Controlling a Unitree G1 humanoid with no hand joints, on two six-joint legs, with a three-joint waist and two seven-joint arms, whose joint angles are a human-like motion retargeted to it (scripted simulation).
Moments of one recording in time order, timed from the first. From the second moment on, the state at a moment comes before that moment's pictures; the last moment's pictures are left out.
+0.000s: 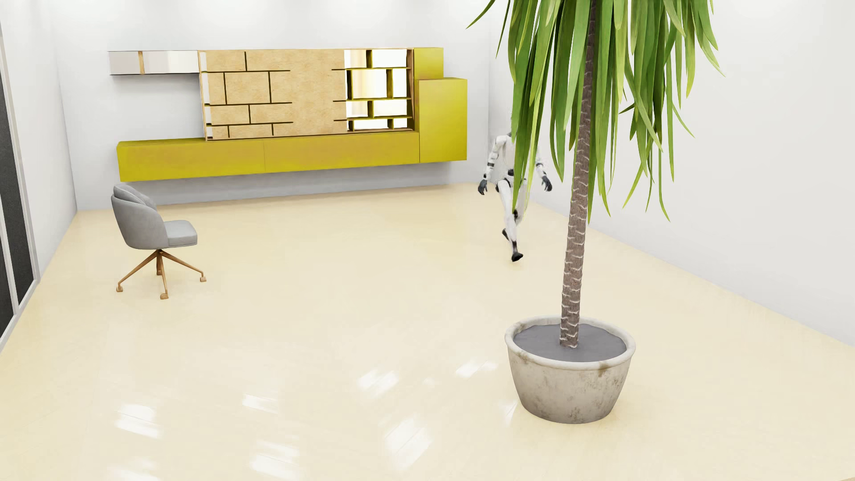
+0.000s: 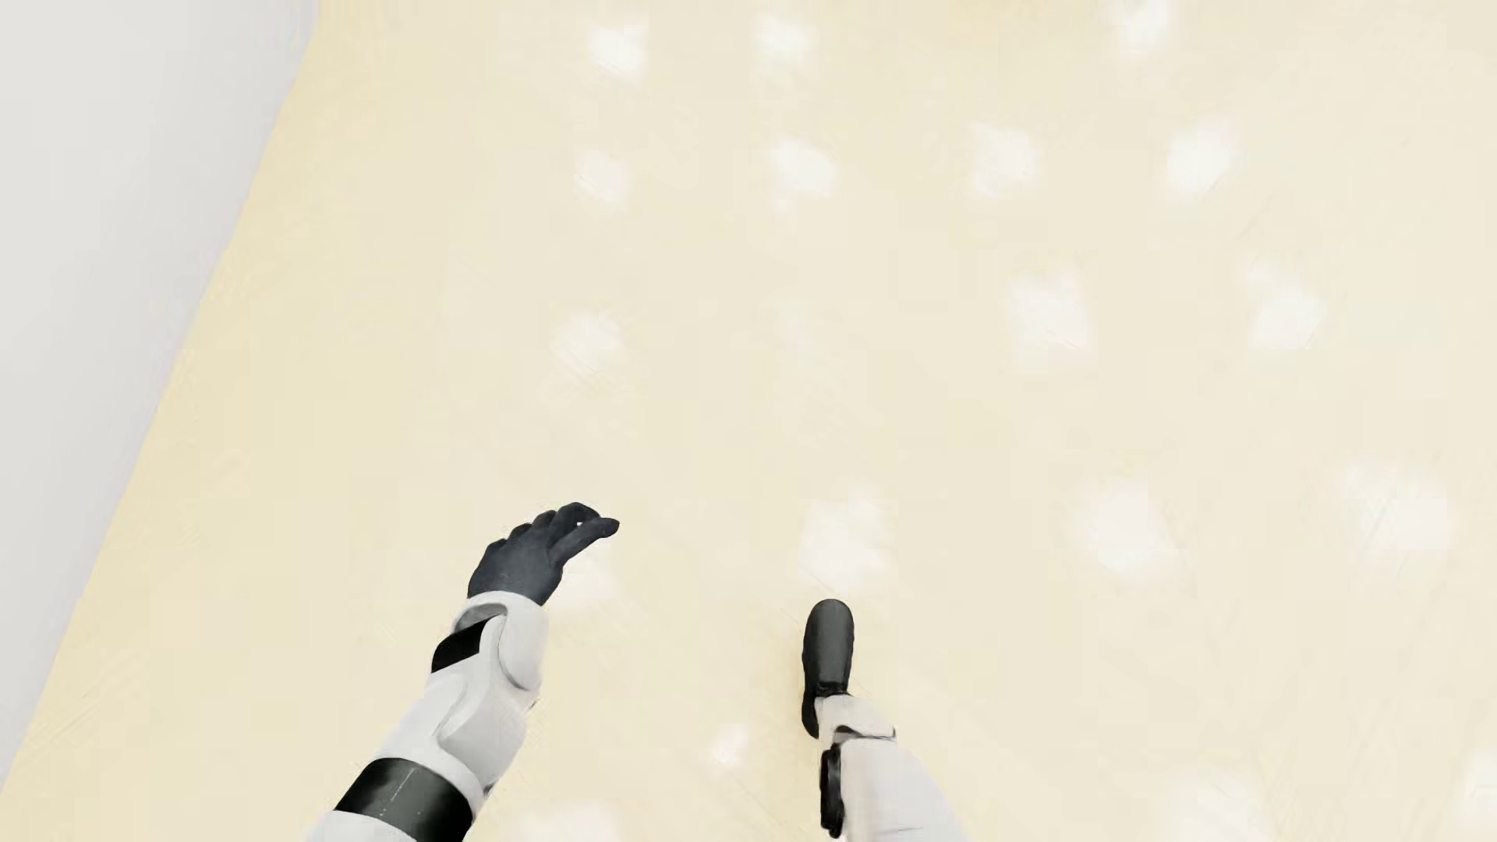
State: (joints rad) body 0.16 -0.78 -0.12 0.03 -0.11 -0.01 0.09 -0.16 0.05 0.41 0.20 -0.26 0.54 -0.44 -0.14 0.32 -0.05 -0.09 0.03 -0.36 -0.26 0.48 0.66 0.61 -0.63 0.25 0.16 0.13 -0.10
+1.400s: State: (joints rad) body -0.75 0.09 0.10 0.17 -0.09 0.04 0.07 0.06 -0.02 0.53 0.77 0.63 0.05 0.07 -0.18 0.15 -0.20 -0.04 0.07 -0.08 0.21 0.40 0.16 0.64 -0.63 0.35 -0.24 -0.13 -0.09
